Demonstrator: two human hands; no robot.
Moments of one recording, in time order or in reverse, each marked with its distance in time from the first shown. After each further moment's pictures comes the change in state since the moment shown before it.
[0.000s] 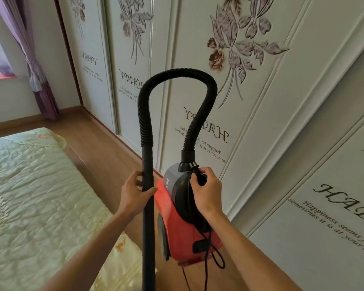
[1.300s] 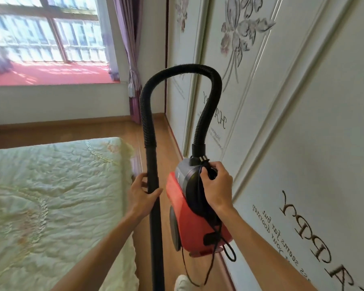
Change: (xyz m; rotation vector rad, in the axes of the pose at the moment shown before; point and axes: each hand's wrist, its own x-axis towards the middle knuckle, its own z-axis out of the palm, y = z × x) left_hand 0.460 -0.028 -0.055 0.049 0.536 -0.184; right_hand 0.478 -0.037 0.343 0.139 -0.420 -0.211
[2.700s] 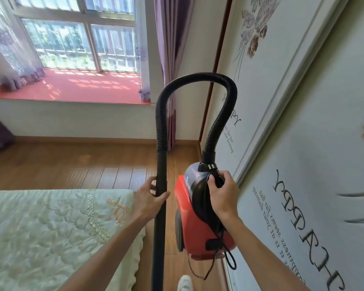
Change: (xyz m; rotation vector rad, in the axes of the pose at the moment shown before) left_hand 0.631 -0.003 0.024 0.037 0.106 -0.091; right_hand 0.565 -0.005 0.365 0.043 -0.132 -0.014
